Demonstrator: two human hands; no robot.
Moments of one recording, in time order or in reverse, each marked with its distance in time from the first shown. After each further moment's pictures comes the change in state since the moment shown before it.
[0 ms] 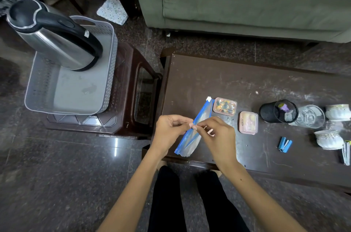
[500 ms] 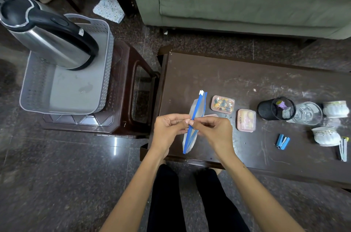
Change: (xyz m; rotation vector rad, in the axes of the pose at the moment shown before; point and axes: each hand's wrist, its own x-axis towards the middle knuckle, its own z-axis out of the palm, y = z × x) left_hand -0.001 -0.006 0.007 -0.142 0.048 -0.026; right_hand 0.012 -0.007 -0.002 0.500 -0.101 0.519
